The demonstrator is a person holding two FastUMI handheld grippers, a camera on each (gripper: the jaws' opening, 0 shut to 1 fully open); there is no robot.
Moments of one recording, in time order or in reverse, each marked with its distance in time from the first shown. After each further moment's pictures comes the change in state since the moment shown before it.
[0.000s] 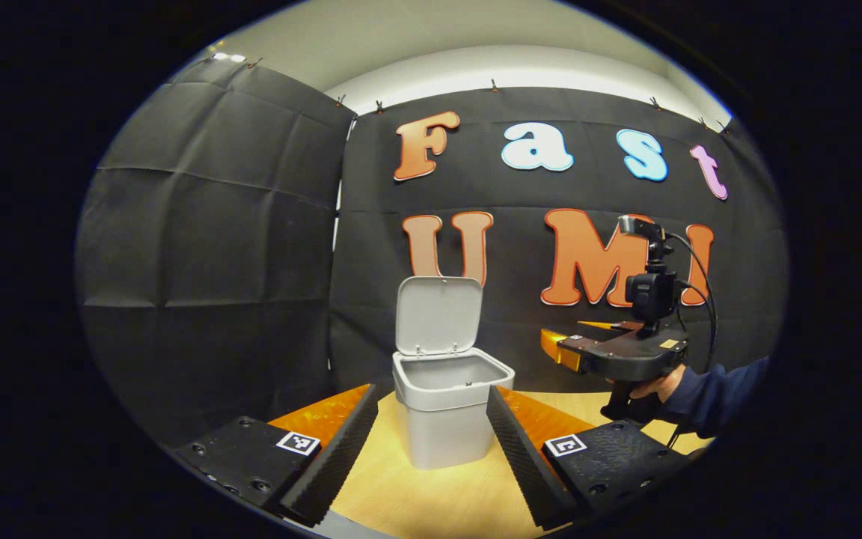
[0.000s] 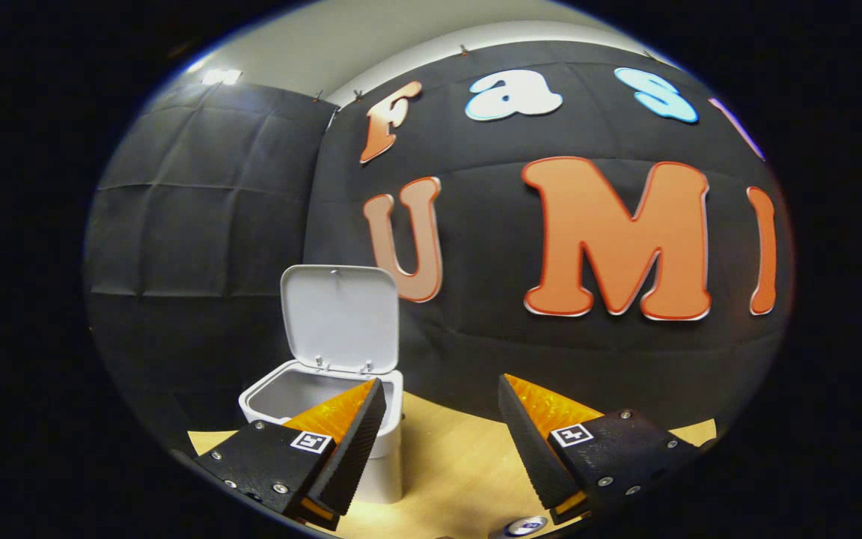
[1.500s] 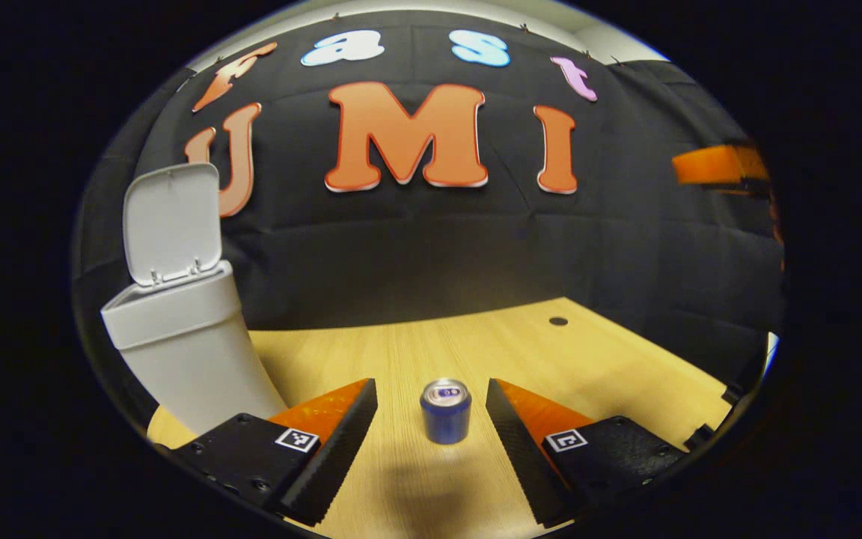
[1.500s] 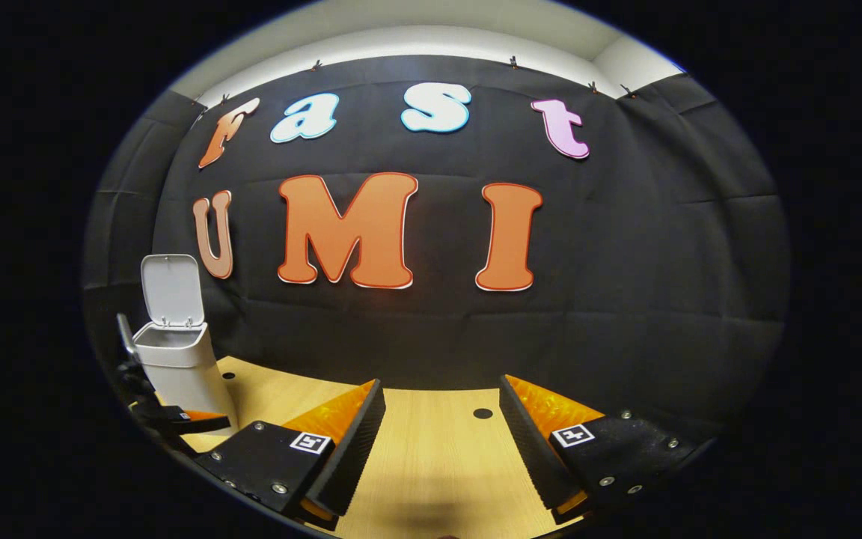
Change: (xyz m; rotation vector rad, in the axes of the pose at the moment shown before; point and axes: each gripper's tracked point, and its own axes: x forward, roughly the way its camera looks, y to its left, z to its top) left arm 0.119 -0.303 -0.241 0.189 0.290 -0.553; right arm -0.284 -0.259 -0.018 -0.021 0.101 -0.638
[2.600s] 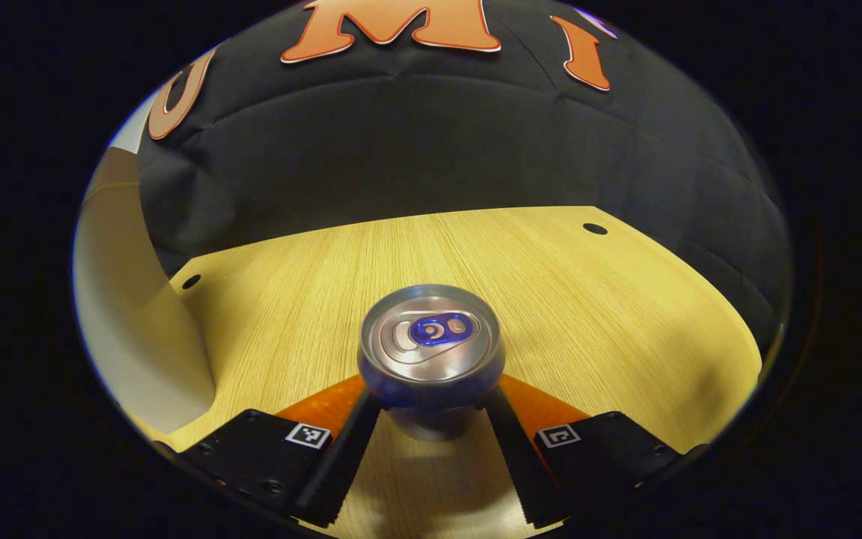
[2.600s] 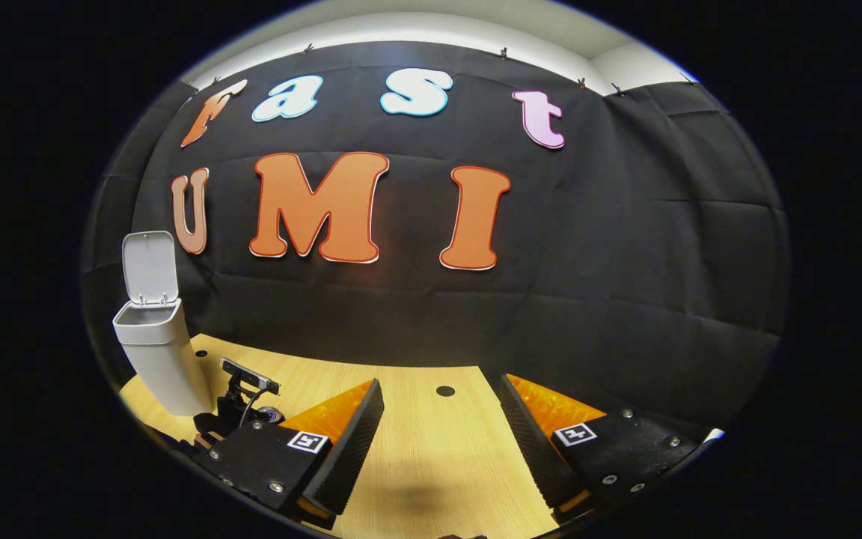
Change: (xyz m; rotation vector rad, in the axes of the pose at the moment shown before) left arm 0.146 -0.020 -0.125 -0.025 0.304 -0.001; right arm -0.034 -0.028 -0.013 -0.049 0.086 -0.108
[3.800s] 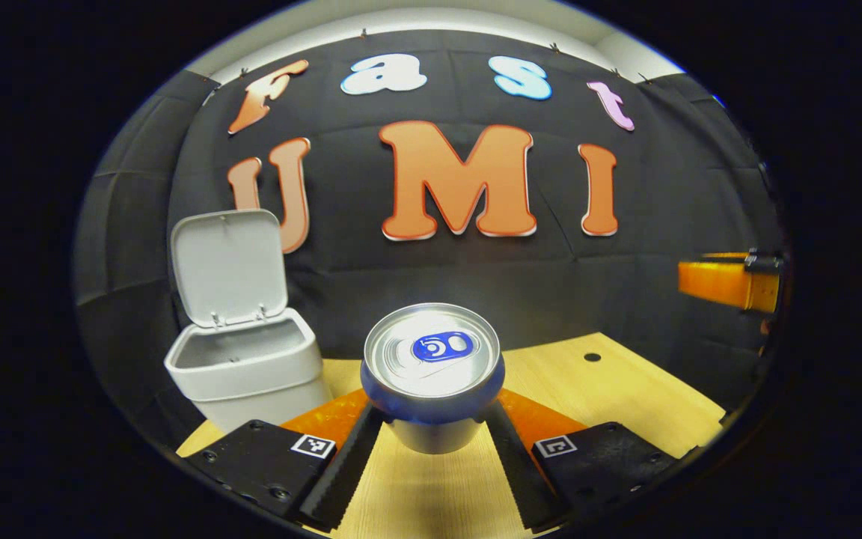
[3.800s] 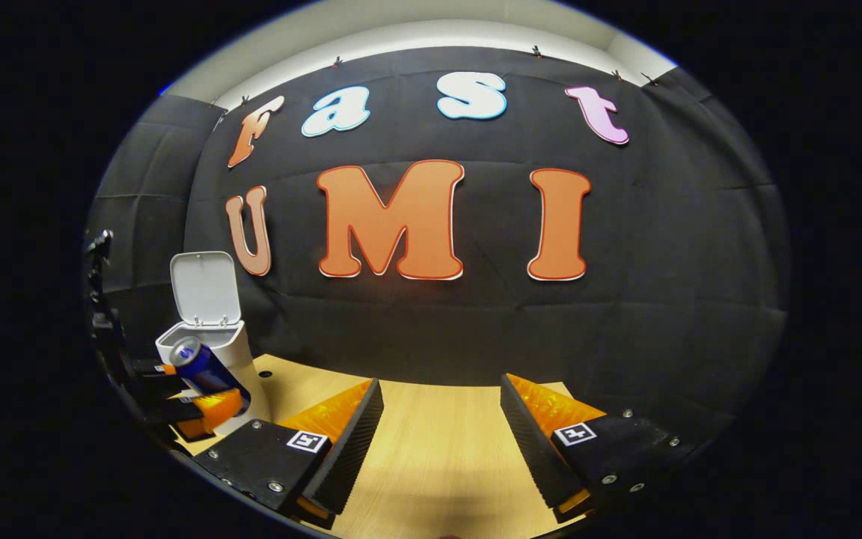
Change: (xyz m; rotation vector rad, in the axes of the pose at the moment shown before) left arm -0.290 0.085 0.165 -0.051 -0.494 0.183; right arm 0.040 0.108 0.017 0.073 -0.082 0.312
